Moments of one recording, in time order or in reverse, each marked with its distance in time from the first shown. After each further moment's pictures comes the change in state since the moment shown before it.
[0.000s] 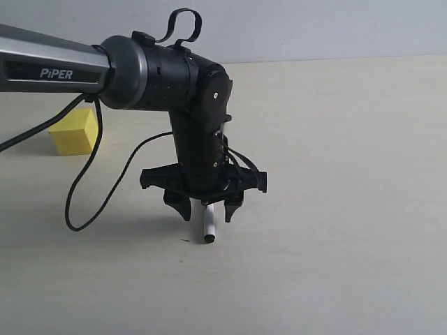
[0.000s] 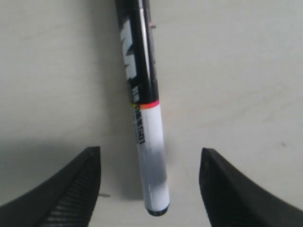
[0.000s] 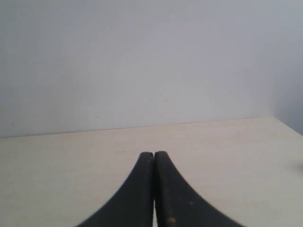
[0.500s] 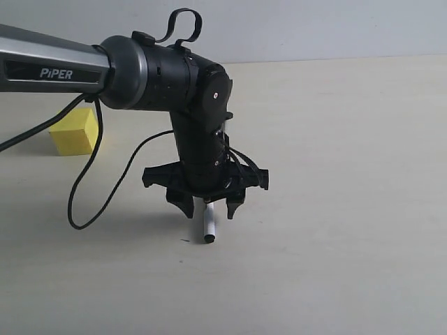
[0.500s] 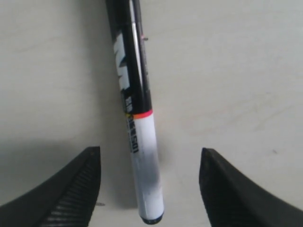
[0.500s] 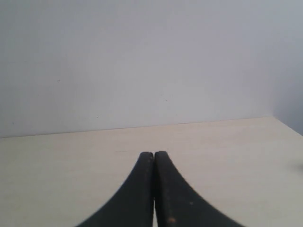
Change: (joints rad) left arm 0.000 0.000 0.000 0.004 -0.028 0.000; right arm 0.000 0.000 0.000 0.000 0.000 0.000
